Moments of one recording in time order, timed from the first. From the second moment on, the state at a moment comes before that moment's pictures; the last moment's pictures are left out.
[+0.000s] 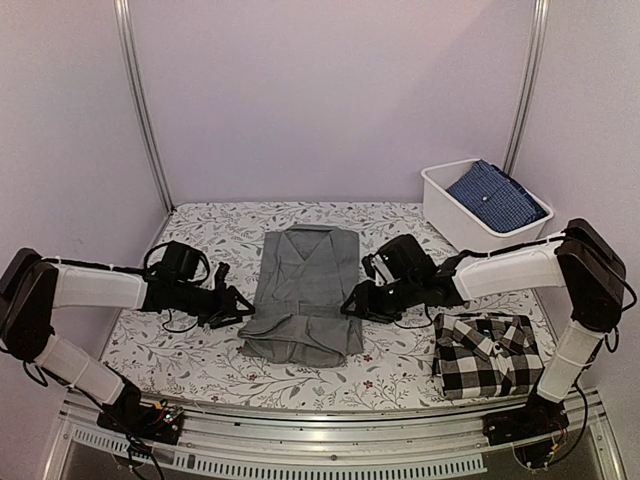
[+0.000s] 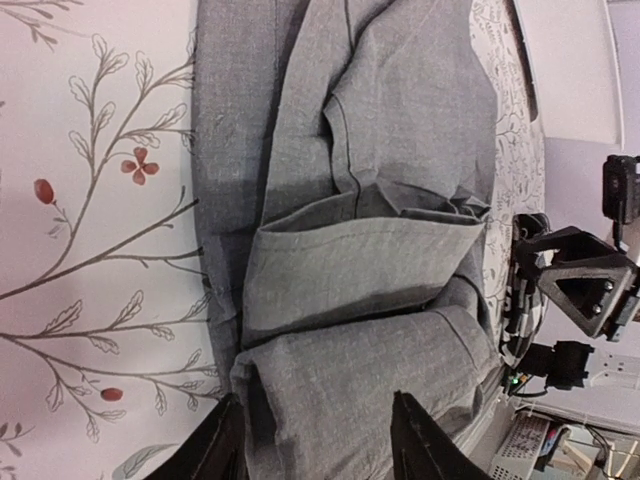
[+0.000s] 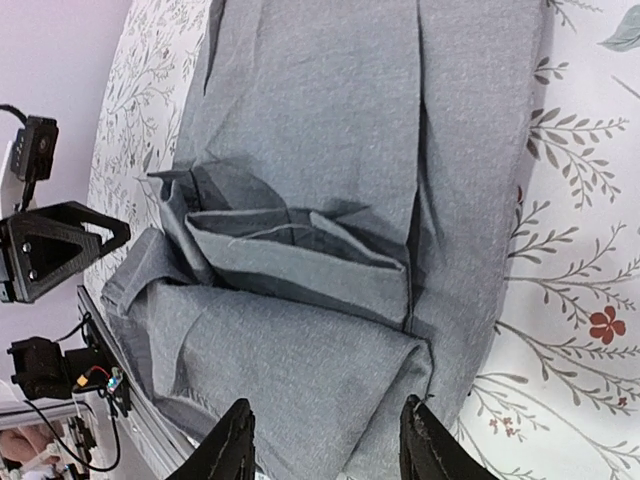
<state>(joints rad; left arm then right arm) -0.41 1.42 0.58 -0.05 0.53 -0.69 0.83 1.76 0.98 -0.03 -0.27 0.82</state>
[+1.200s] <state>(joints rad) -0.48 1.44 0.59 -0.12 0.55 -0.67 1.04 1.80 1.10 -0.28 -0.14 0.66</state>
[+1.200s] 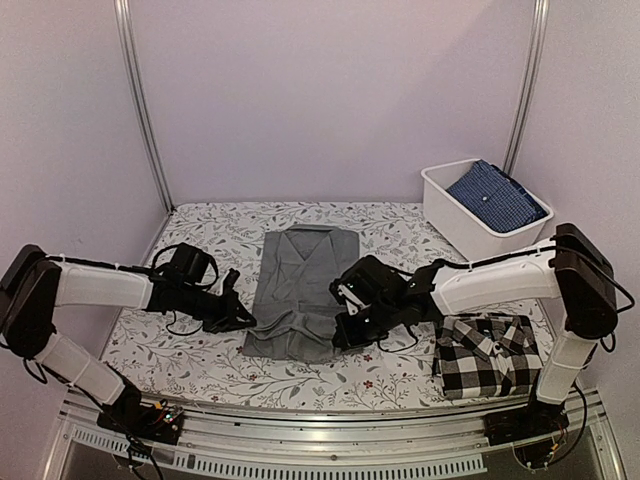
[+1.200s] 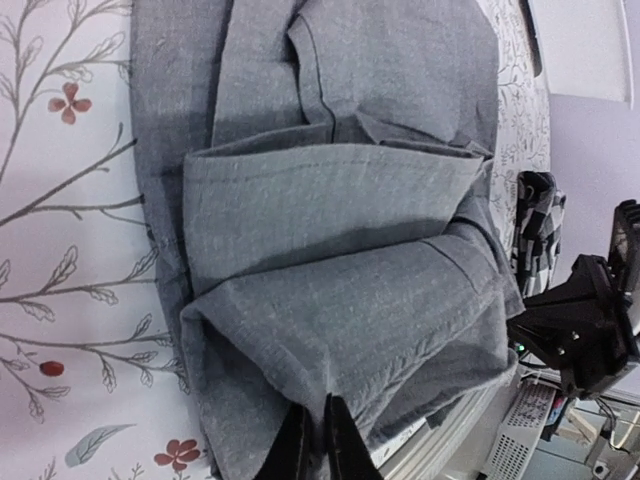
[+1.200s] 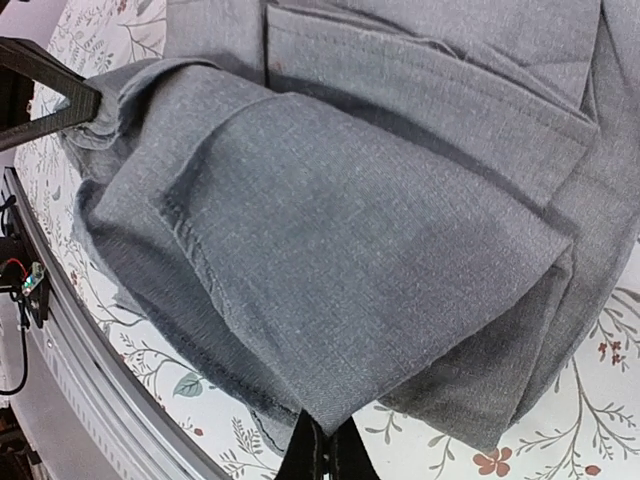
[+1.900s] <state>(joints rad) -0.40 1.65 0.81 -0.09 0.51 -0.65 0.78 1.97 1.38 -0.31 -0.11 0.69</state>
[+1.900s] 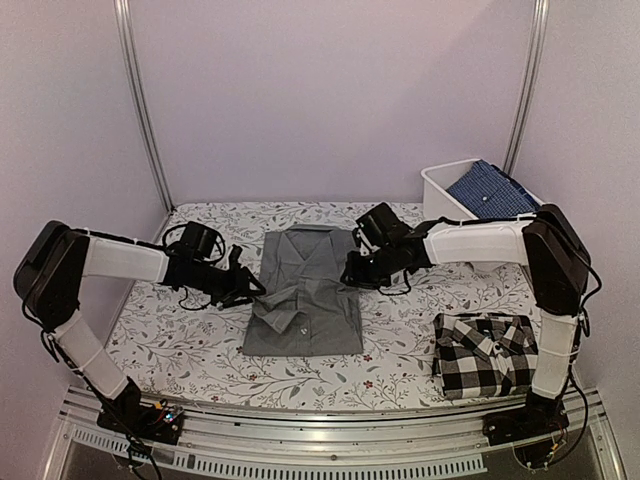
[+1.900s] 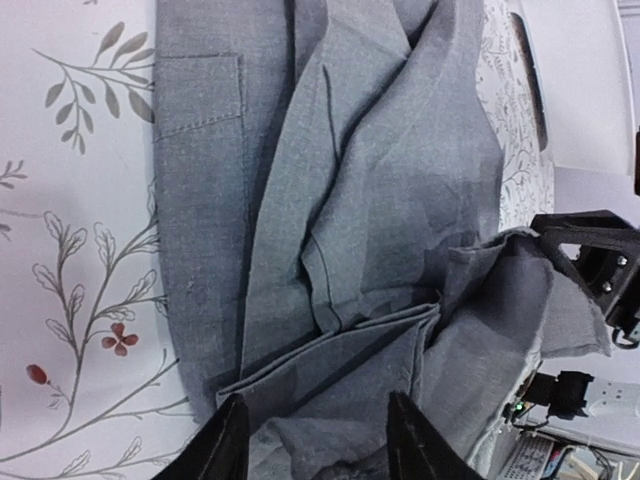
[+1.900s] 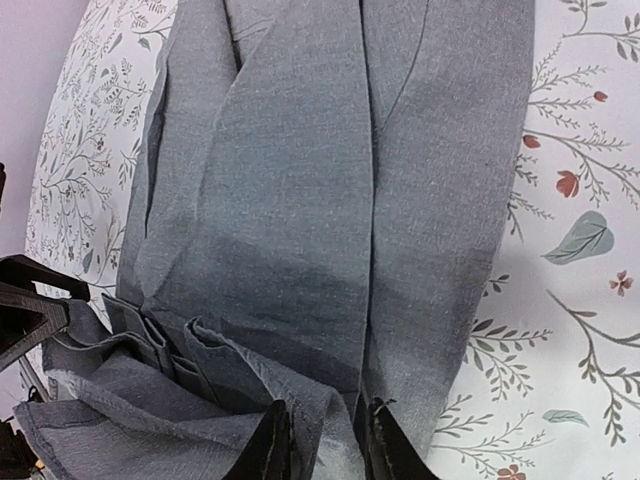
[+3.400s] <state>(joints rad) -0.35 1.76 0.84 0.00 0.49 -0.60 0.79 2.10 1.48 -0.31 -0.08 0.55</state>
